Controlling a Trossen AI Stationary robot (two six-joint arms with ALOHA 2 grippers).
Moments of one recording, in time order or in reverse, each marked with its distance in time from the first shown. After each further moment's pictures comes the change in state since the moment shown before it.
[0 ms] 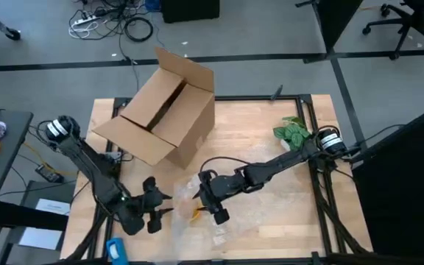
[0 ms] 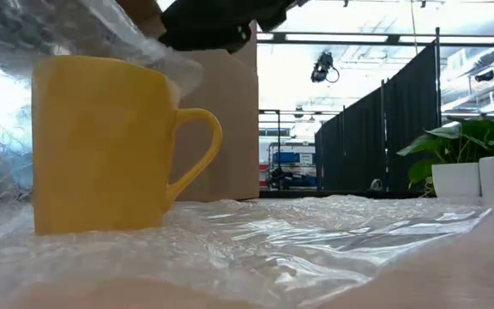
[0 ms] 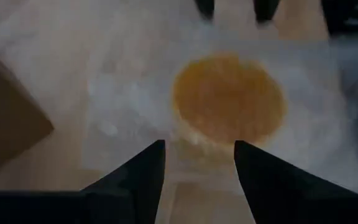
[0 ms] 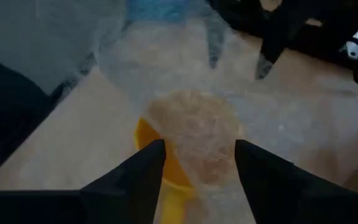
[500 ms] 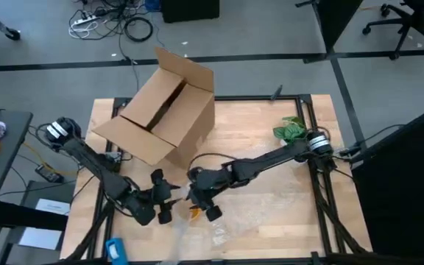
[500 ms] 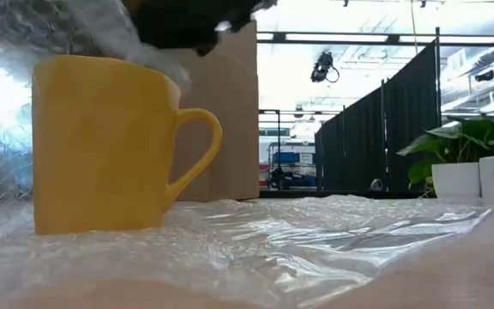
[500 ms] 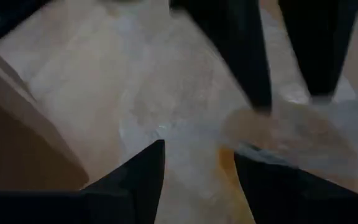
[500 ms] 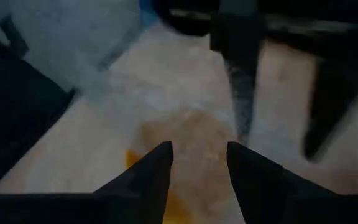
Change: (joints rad) left arm 0.133 -0.012 -0.001 0.104 -0.050 0.269; right arm -0.057 0.146 0.224 -0.209 -0.149 -0.039
